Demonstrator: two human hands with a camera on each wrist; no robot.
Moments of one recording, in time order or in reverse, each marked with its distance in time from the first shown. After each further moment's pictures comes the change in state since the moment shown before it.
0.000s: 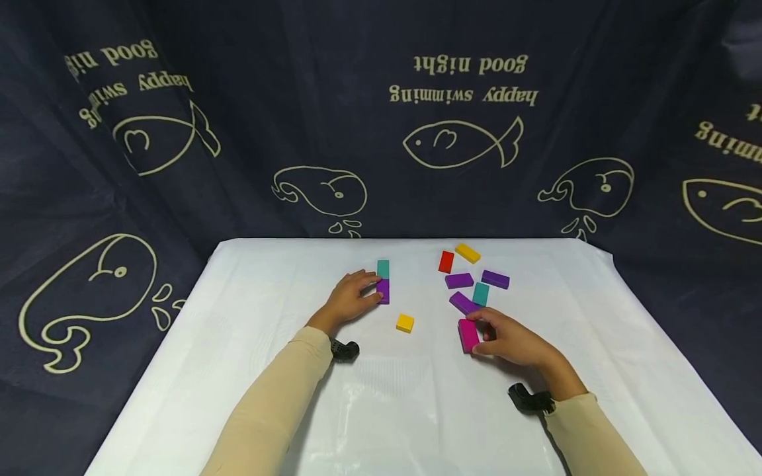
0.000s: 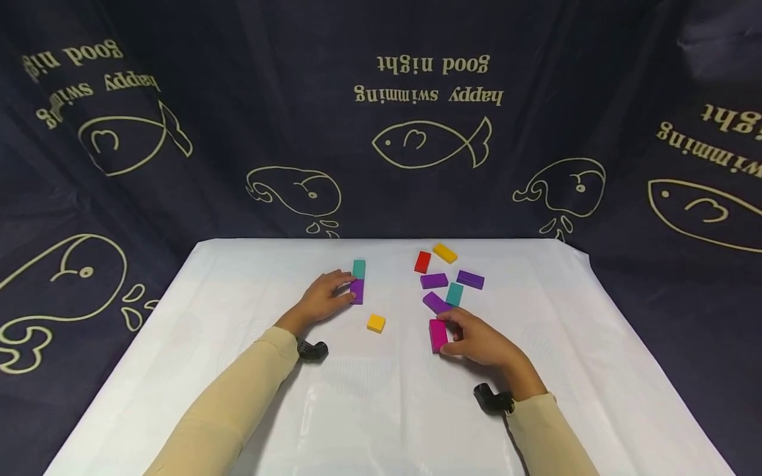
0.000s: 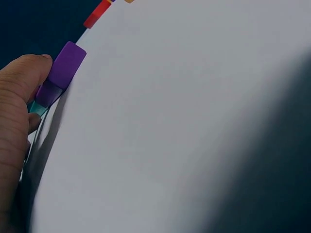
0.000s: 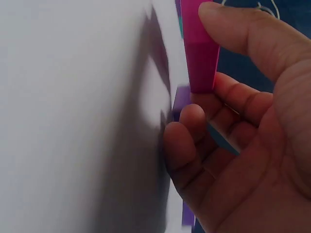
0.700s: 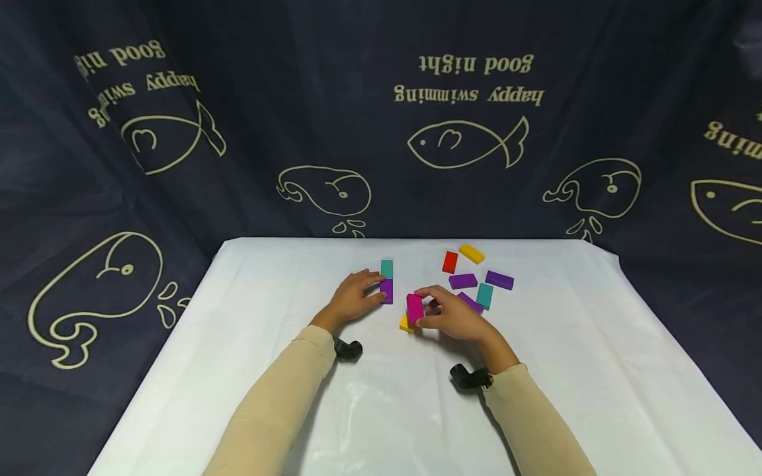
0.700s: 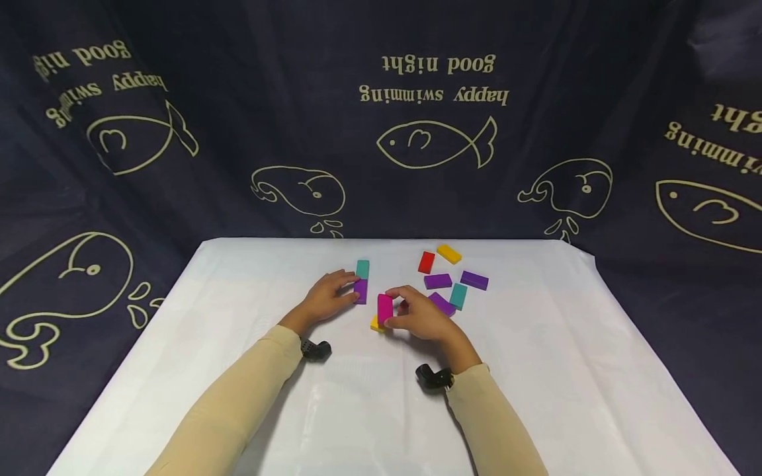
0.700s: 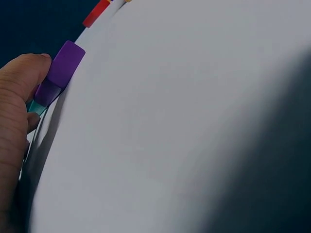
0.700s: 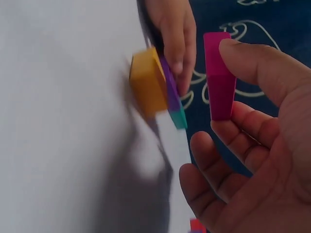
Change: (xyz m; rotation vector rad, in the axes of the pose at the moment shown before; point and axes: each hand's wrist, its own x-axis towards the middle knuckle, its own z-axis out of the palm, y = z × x) left_hand 0.000 0.000 0.000 0.024 -0.001 0.004; right_hand 0.082 -0.061 0.042 0.112 0.046 0.003
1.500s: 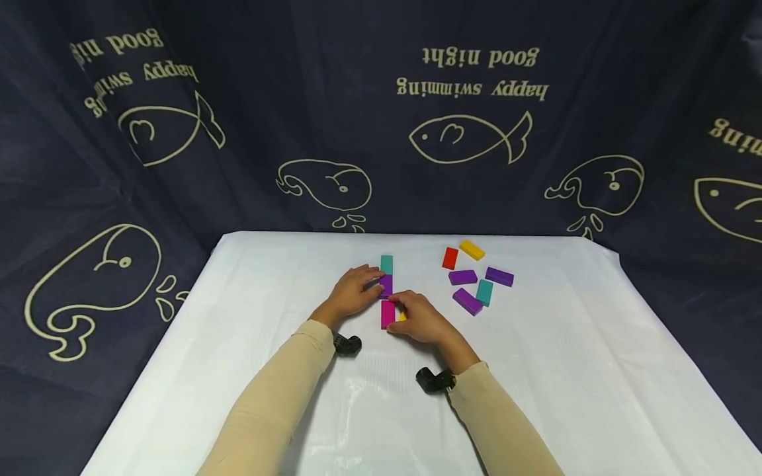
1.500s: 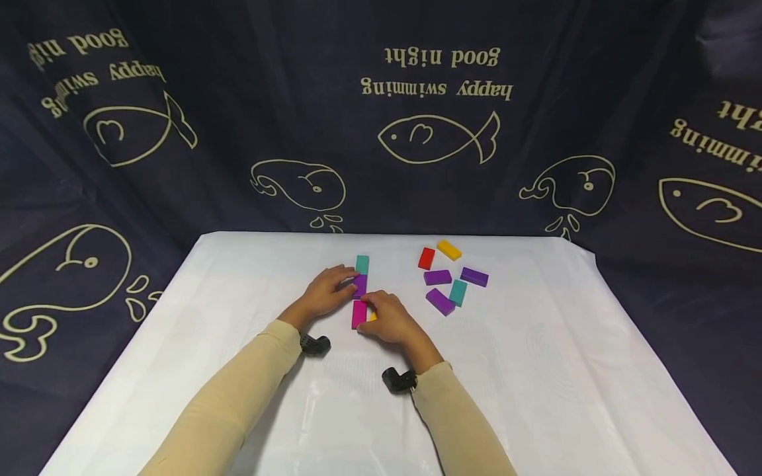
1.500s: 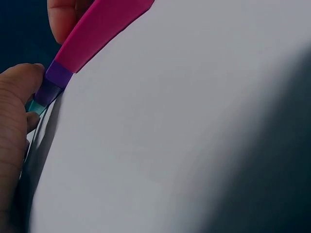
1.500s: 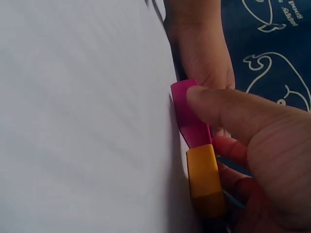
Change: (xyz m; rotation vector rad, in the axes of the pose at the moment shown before) left_hand 0.000 -0.007 0.001 -0.012 0.028 0.034; right_hand 0.030 -0.014 0.057 -0.195 0.020 -0.036
